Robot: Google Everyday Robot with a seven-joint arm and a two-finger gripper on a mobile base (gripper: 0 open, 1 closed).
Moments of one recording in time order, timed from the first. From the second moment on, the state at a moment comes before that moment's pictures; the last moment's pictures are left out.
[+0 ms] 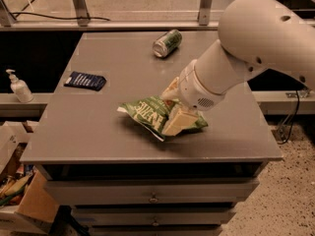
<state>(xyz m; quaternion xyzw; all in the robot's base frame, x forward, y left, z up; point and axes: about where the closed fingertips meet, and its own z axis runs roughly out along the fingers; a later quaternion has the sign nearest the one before) 0.487 -0.036 0.850 -0.70 0.66 0.10 0.25</state>
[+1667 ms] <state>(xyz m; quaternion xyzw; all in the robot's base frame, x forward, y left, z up) 0.519 -0.050 0.874 -0.68 0.67 0.06 0.28</state>
